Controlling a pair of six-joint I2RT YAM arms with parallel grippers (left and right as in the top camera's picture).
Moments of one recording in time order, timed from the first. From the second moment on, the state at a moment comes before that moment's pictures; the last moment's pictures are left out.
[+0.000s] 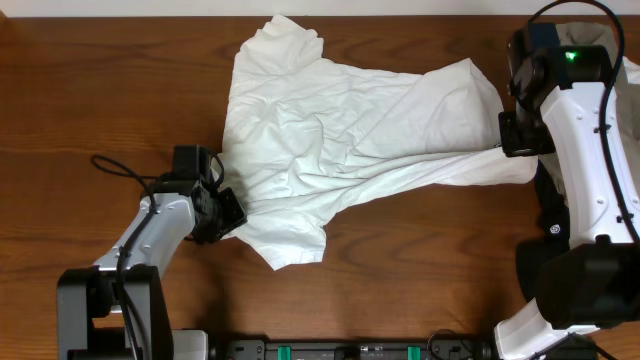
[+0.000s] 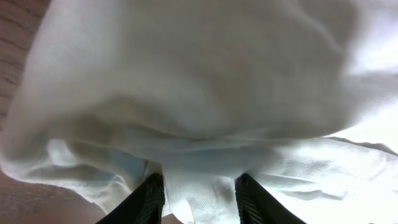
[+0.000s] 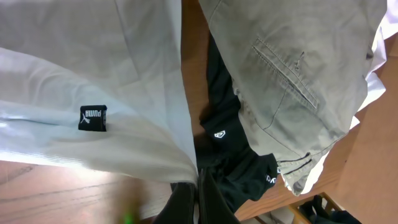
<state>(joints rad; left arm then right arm) 0.01 1.54 0.74 -0.63 0.23 -0.49 0.03 1.79 1.75 -1.49 0.37 0.05</state>
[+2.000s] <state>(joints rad) 0.01 0.87 1.94 -1.18 0.18 -0.30 0.03 0.94 1.76 -1.18 0.24 0.07</state>
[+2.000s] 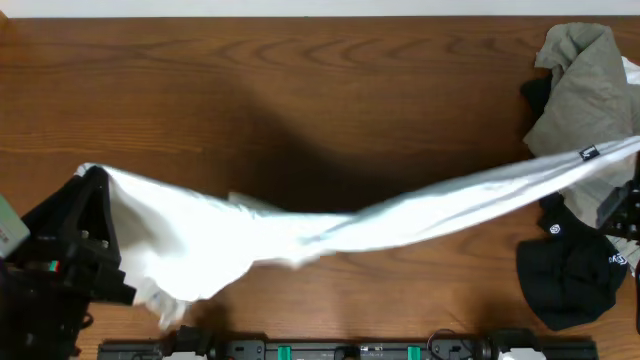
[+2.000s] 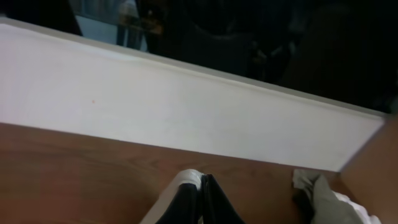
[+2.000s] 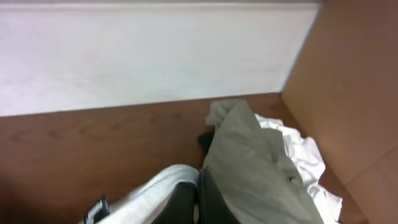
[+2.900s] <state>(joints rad) 0.02 1.85 2.40 -0.96 0.17 -0.17 0.00 1.82 2.26 -0.97 0.28 0.08</state>
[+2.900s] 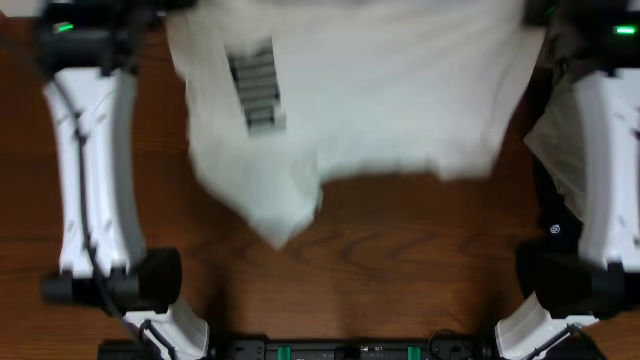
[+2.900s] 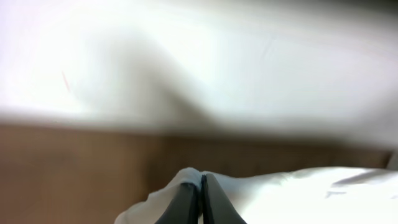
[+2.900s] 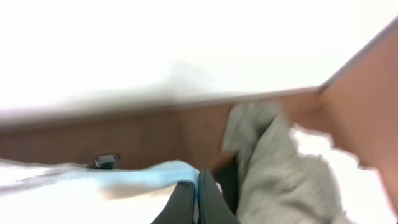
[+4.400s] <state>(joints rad) -0.06 1.50 1.29 -1.52 0.28 -0.09 -0.15 1.78 1.51 -1.47 0.33 0.18</state>
